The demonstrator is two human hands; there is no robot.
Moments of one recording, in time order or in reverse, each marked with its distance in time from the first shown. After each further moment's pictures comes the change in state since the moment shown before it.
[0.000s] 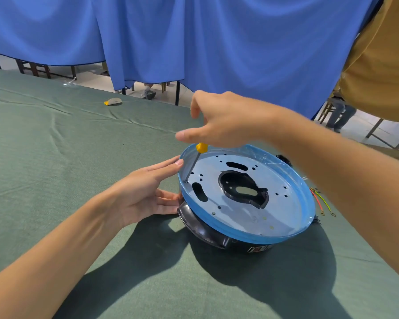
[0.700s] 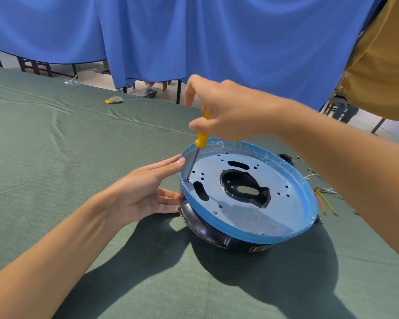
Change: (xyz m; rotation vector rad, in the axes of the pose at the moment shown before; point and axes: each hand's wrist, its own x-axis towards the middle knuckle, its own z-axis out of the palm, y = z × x) left_hand 0.000 0.001 0.000 -0.002 0.009 -0.002; right_hand 0.003 0.004 -0.004 0.048 0.074 -0.110
